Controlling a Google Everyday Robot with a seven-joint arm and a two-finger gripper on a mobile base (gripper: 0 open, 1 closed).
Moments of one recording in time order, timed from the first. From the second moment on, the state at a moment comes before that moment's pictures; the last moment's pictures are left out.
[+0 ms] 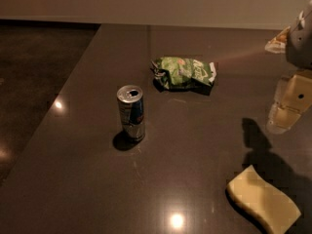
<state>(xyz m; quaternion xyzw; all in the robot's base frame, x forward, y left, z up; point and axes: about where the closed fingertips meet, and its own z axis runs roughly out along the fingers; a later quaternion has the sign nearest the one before) 0.438 -0.217 0.976 -0.60 0.78 -0.03 0.16</state>
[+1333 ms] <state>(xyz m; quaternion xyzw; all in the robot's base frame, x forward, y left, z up) 0.446 -0.086 0.946 -0.66 0.72 0.07 0.22</state>
